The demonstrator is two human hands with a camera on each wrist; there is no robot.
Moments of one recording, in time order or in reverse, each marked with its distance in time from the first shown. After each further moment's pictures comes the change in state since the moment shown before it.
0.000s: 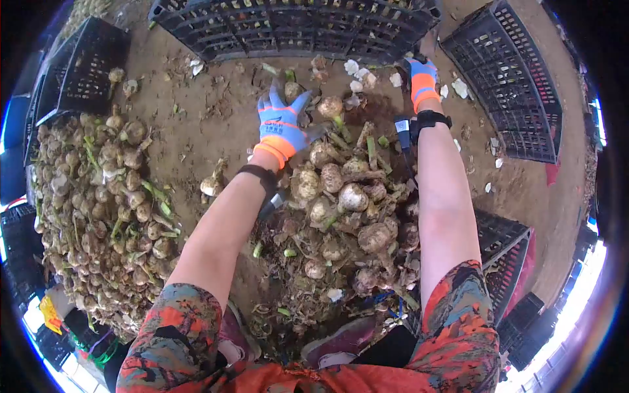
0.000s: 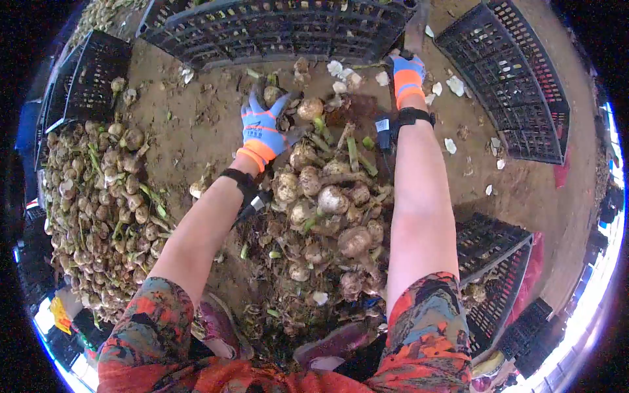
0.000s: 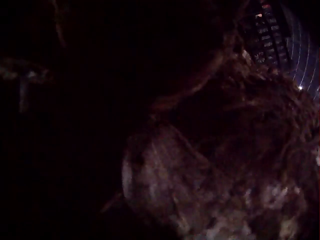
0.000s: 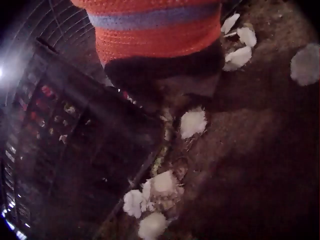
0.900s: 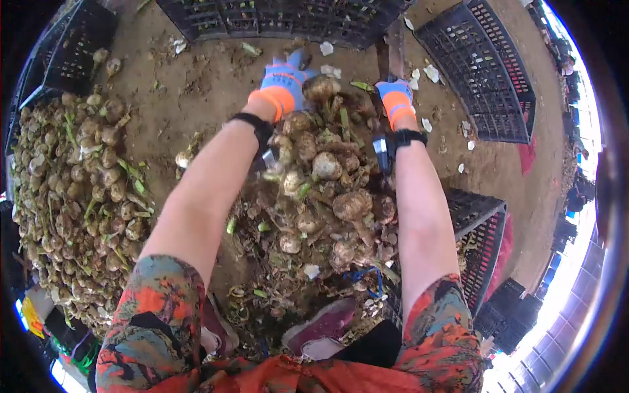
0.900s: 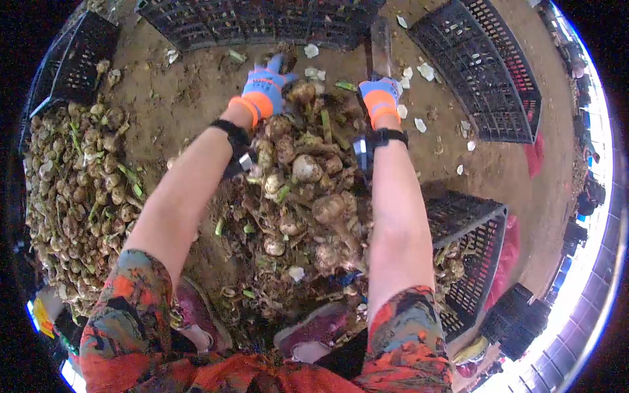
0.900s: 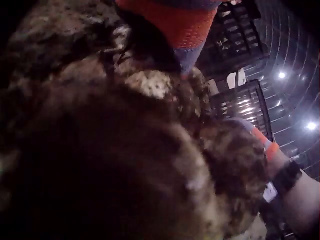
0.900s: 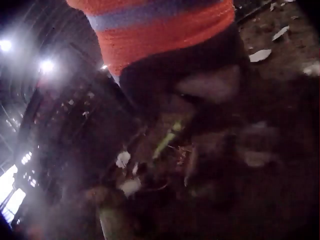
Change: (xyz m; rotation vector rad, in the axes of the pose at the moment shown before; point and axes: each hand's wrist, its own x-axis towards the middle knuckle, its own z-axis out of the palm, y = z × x) left_hand 0.035 0.038 -0.016 0.242 -0.328 0.230; right_hand -0.112 -0.057 -0.068 -0.722 -0.224 0.116
